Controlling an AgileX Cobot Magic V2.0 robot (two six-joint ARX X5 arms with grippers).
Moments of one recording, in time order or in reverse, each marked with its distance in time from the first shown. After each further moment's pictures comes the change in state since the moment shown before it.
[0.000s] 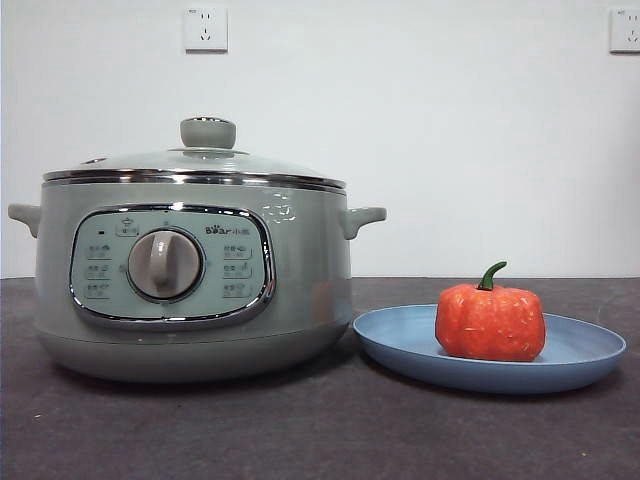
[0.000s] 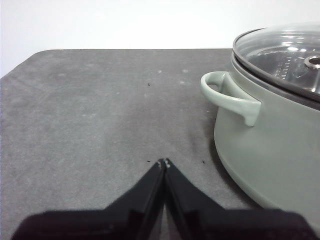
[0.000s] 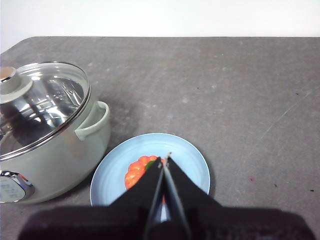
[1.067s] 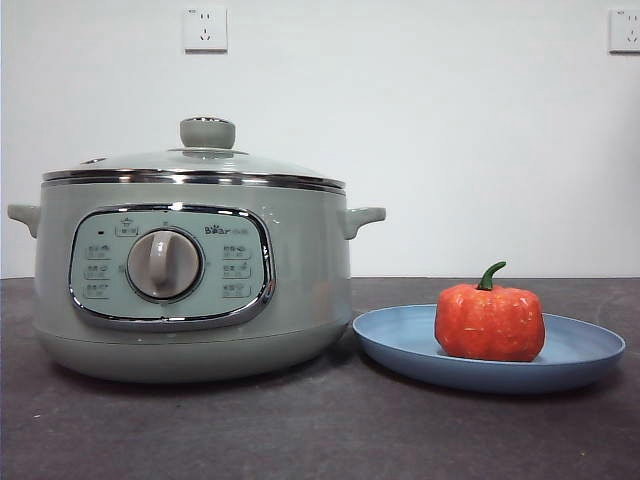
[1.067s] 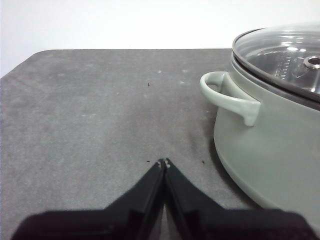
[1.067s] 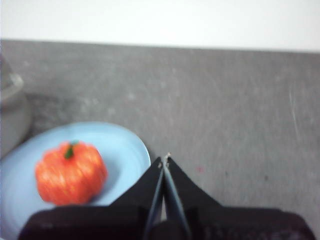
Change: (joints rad) left arm 0.000 0.000 0.000 0.000 0.000 0.000; right arm -0.349 -0.302 -0.521 0.350 -0.164 -0.187
